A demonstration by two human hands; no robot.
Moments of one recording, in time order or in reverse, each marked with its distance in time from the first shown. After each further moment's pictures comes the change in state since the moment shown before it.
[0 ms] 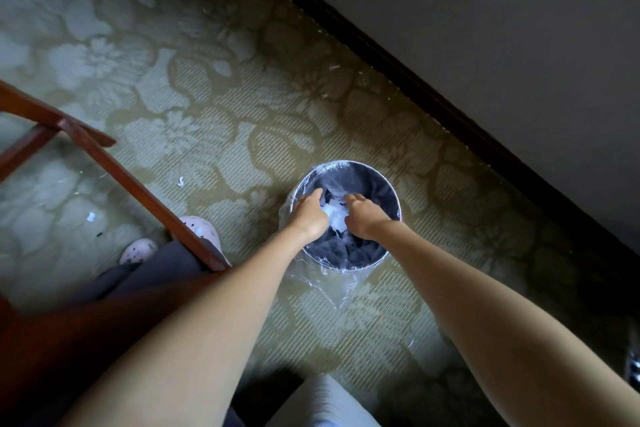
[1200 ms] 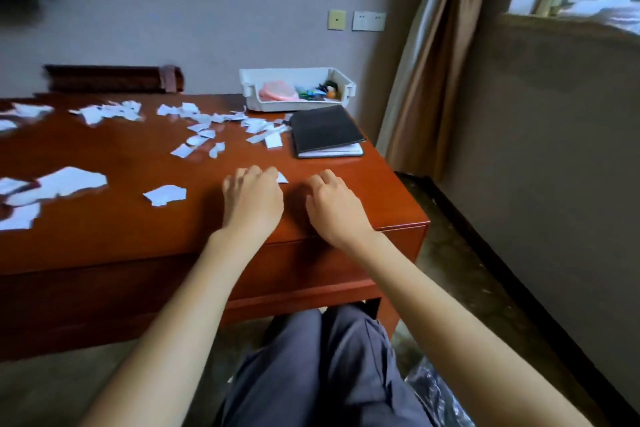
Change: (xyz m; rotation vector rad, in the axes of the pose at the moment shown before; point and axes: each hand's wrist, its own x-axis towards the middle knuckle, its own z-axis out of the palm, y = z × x) left_hand -0.469 -0.219 -0.183 0.149 1.359 -0.193; right_hand -0.392 -0.384 0.036 -0.343 0.833 -1.124
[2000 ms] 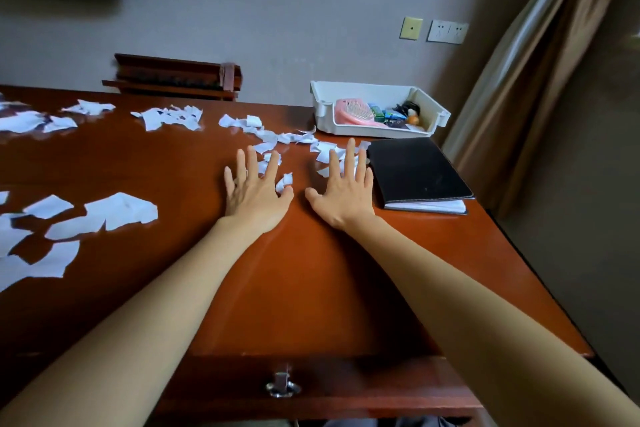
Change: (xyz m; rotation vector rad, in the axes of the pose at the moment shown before) left_hand 0.143 -0.127 0.041 0.093 -0.093 -0.132; right_hand 0.175 -0.044 0.083 -0.021 -0.135 0.074
